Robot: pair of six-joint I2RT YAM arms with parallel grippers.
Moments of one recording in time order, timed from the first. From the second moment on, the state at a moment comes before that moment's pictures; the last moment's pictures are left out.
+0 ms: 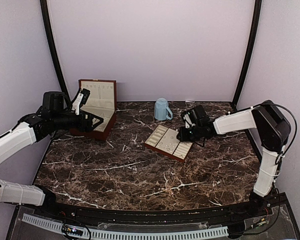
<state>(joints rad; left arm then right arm) -0.34 1.10 0.87 -0.27 0.38 -0.04 0.57 1.89 1.10 -0.07 -0.06 0.40</state>
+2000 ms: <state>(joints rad) -0.34 0.95 0.78 -0.23 0.22 -0.02 0.78 1.31 0.44 0.04 -0.20 0.76</state>
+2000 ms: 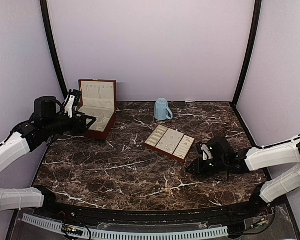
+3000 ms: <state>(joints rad) -0.34 0.94 0.78 -0.23 0.22 -0.02 0.83 1.45 0.49 0.09 -0.16 0.78</state>
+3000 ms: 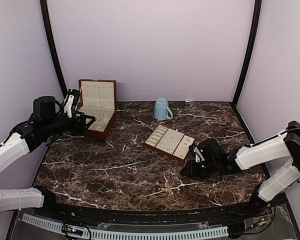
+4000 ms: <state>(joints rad) -0.34 0.94 0.77 -0.23 0.22 0.01 0.97 1.33 0.48 -0.02 -0.03 0.88</state>
